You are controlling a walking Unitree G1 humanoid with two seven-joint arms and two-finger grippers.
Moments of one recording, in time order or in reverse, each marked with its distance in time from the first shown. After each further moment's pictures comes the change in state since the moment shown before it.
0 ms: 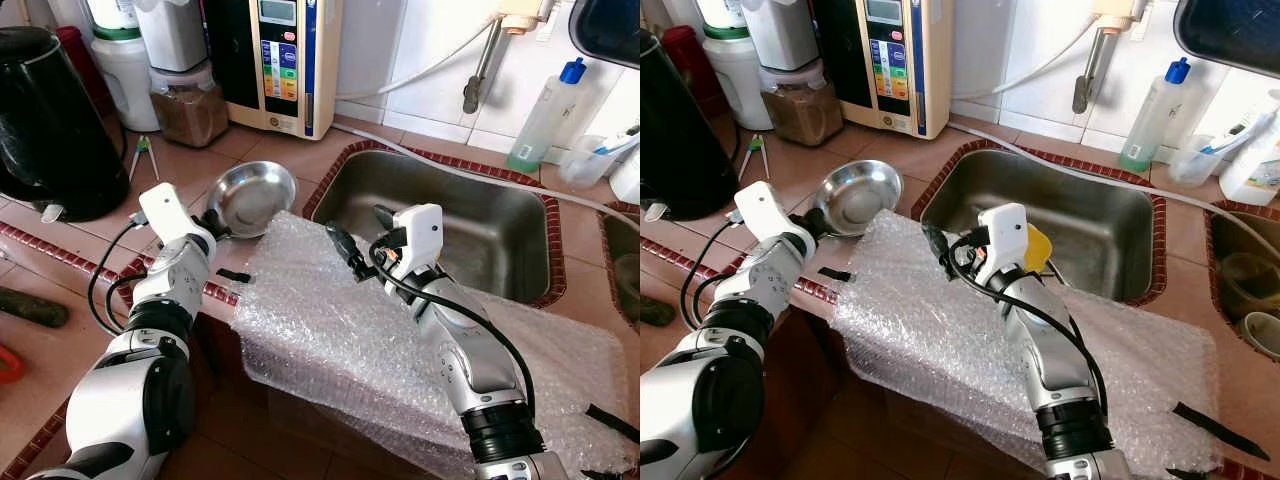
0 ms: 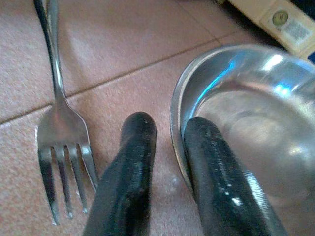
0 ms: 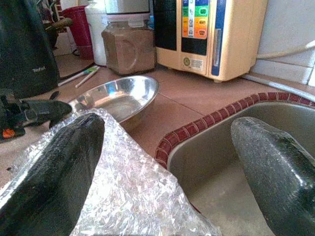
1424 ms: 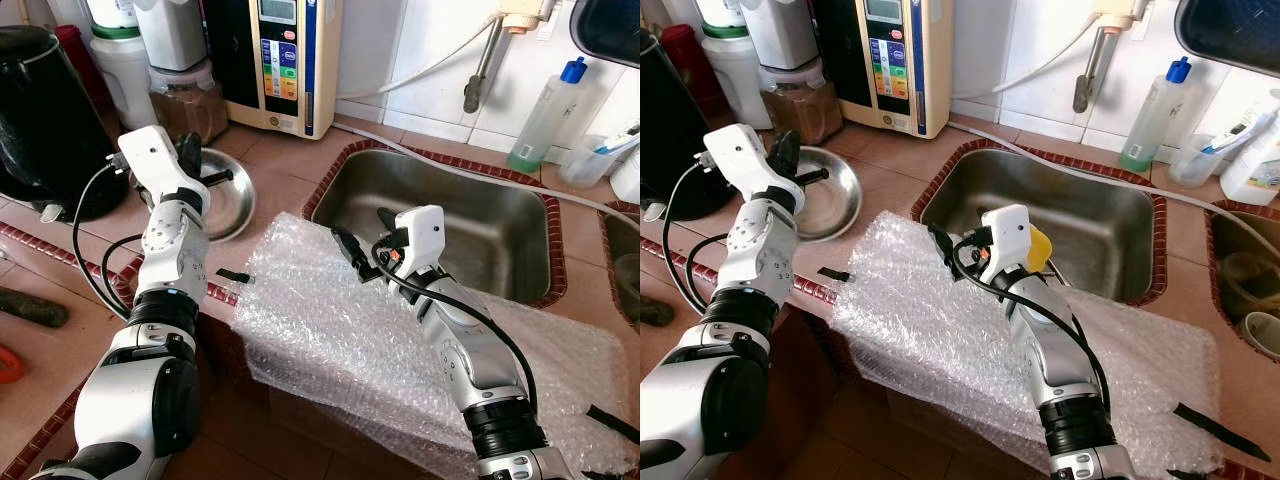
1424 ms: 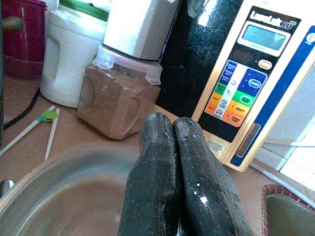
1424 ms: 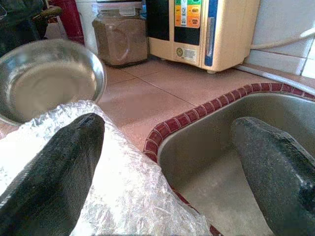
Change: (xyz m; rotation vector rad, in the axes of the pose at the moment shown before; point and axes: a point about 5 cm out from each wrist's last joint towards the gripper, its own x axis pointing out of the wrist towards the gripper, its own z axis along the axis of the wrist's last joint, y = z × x) left arm -0.014 -0.036 0.056 0.142 -0.457 -0.200; right arm 0.000 -0.007 -0.004 -0.009 0.026 -0.020
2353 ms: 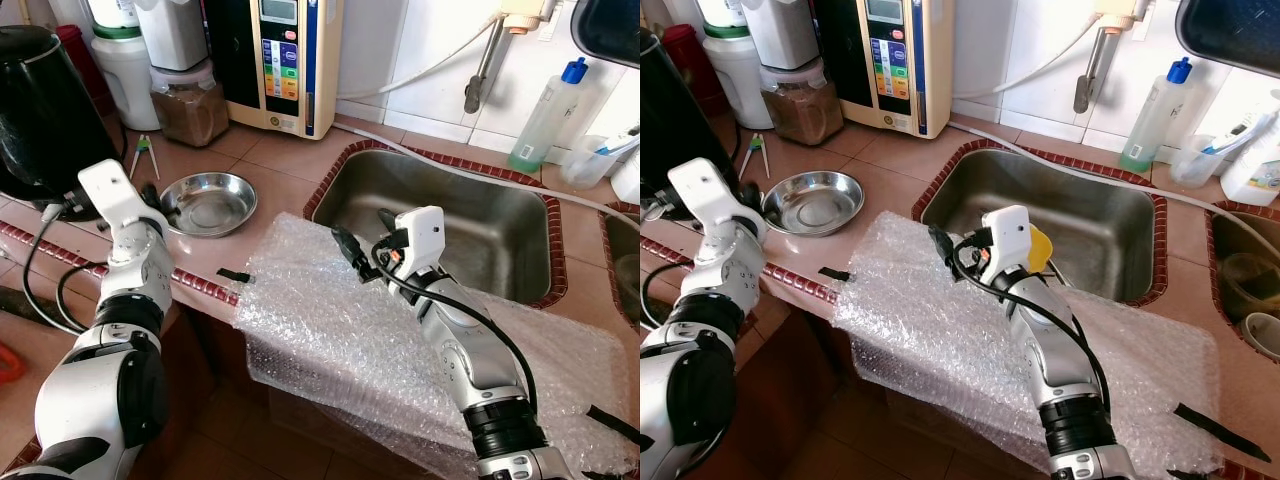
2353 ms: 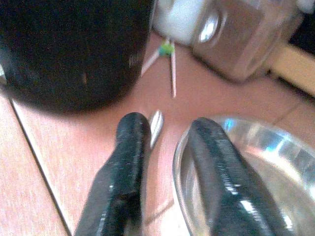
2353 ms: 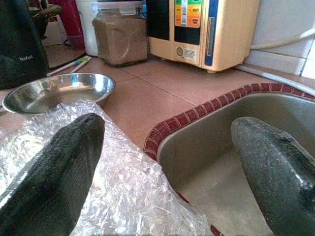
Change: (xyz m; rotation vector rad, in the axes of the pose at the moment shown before) left arm -0.013 0.068 -0.027 0.042 0.273 0.376; right arm 0.000 0.001 -0.001 -0.005 0.000 0.000
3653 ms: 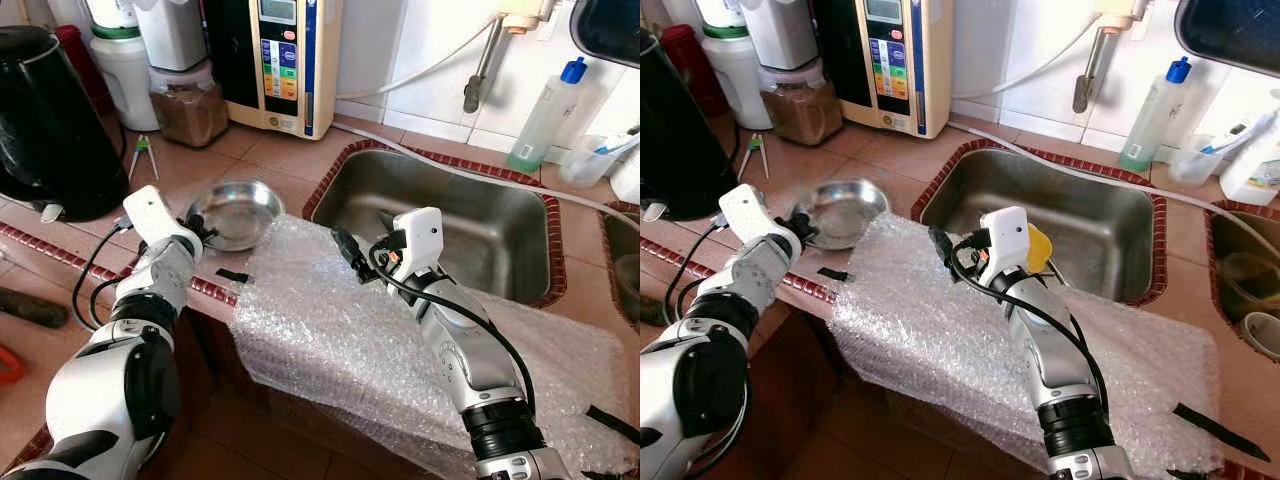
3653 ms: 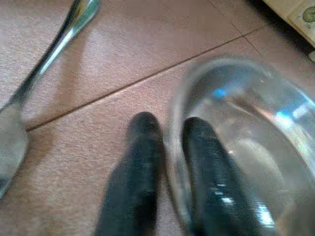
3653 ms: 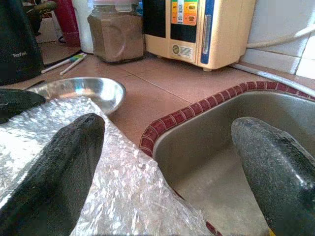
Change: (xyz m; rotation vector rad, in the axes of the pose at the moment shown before) left arm -0.006 -0.022 -0.030 -0.133 0.261 -0.165; right arm -0.001 -0.001 -0.001 -0.017 0.009 -0.016
